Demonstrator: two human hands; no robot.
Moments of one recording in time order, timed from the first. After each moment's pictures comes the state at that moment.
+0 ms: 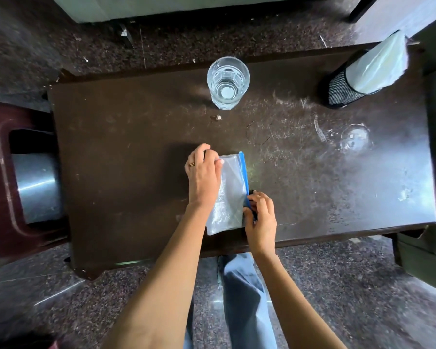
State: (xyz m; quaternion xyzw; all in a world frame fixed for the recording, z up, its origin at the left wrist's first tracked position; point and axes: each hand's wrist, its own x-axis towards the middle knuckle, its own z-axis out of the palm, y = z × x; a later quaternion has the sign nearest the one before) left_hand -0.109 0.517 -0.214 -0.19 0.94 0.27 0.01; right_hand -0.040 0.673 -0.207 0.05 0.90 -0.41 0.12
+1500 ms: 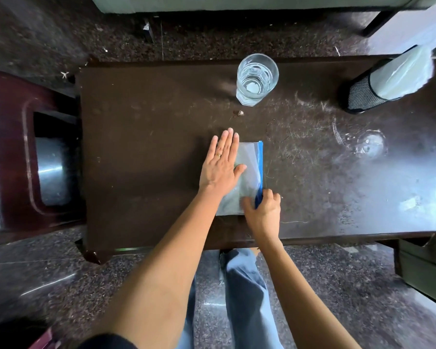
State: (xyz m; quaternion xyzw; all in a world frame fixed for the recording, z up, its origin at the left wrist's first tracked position) left_hand -0.106 0.499 -0.223 0.00 0.99 -0.04 0.15; right_hand -0.053 0.631 -0.183 0.16 0.91 -0.33 0.21
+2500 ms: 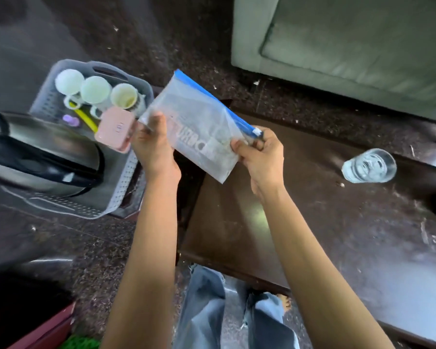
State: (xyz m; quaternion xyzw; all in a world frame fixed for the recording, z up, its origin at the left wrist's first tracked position) left_hand -0.024 0.175 -0.011 -0.47 0.39 0.67 -0.41; right_hand -0.107 0.313 -0.023 0.03 0.69 -0.66 0.32
